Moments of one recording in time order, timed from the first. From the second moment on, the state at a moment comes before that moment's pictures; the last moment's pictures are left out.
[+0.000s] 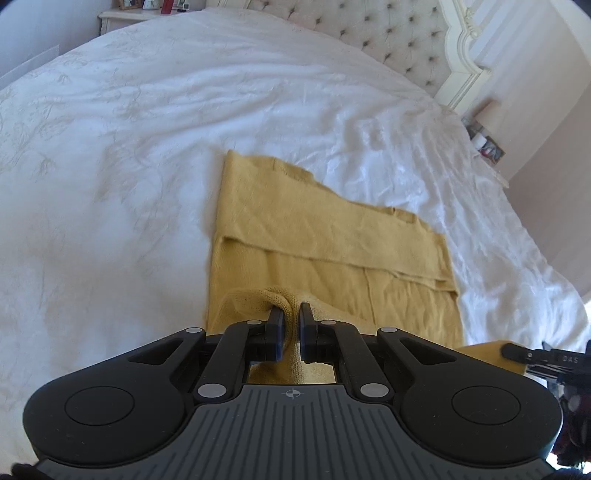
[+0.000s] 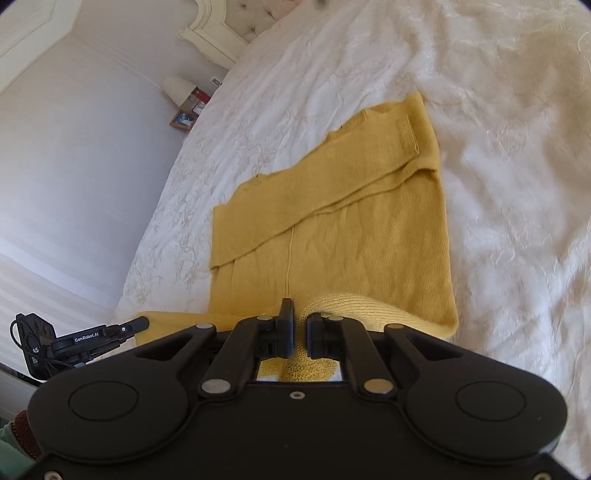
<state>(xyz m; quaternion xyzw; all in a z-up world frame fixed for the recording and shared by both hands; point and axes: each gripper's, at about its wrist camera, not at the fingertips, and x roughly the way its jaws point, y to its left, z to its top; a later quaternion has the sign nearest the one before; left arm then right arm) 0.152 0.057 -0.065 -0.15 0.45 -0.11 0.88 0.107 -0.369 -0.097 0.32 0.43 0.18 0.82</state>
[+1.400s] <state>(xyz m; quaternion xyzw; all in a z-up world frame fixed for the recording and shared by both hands) 0.267 0.012 -0.123 -0.05 0.45 -0.10 0.88 0.250 -0.358 -0.132 0.14 0.43 0.09 0.89</state>
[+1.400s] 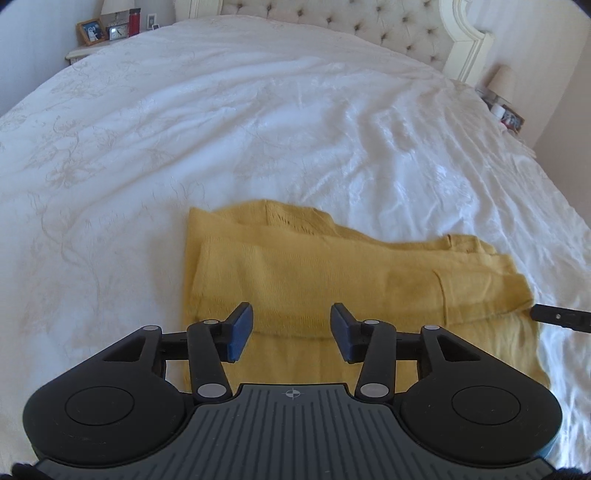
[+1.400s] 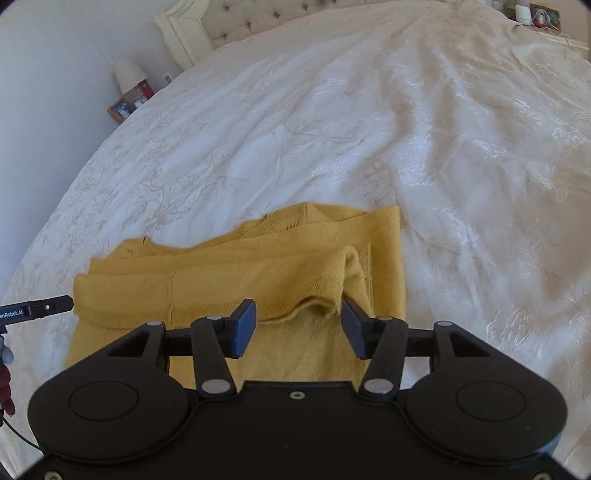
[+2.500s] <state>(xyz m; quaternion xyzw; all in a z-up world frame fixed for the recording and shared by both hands) 0.336 0.011 -0.108 -0.02 0.41 -0.10 0.90 0.308 -0.359 -0.127 0.08 0.40 0.05 0.91</state>
